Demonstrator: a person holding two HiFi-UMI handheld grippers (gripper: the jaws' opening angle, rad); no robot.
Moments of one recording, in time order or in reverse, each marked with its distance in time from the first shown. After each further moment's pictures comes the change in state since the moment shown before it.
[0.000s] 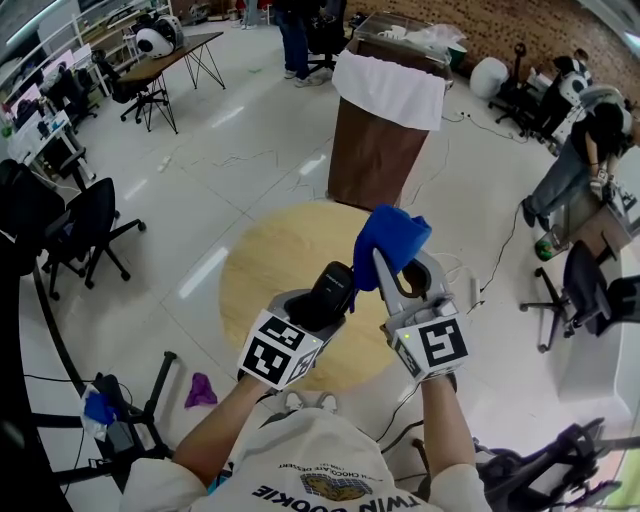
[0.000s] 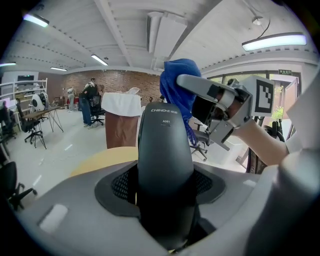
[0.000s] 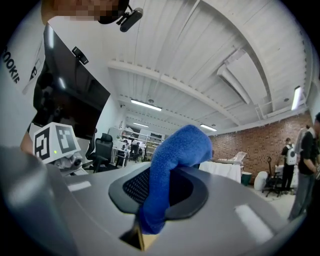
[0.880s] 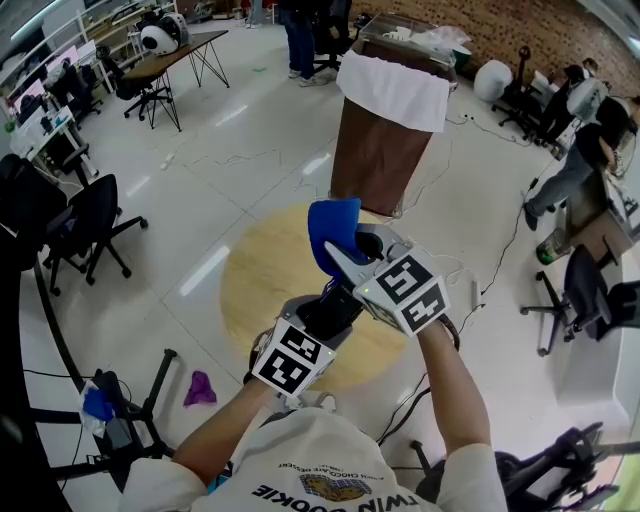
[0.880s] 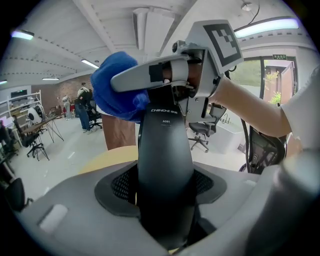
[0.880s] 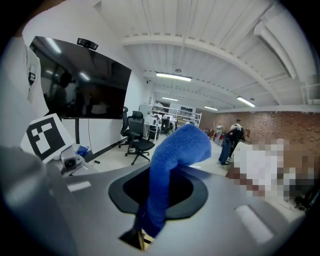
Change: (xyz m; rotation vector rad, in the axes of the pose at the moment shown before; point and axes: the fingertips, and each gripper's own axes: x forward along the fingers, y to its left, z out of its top) left arm 0.010 -0.014 -0.010 0.121 0.042 0.023; right arm 0.072 0.057 -0.037 -0.061 0.348 0.400
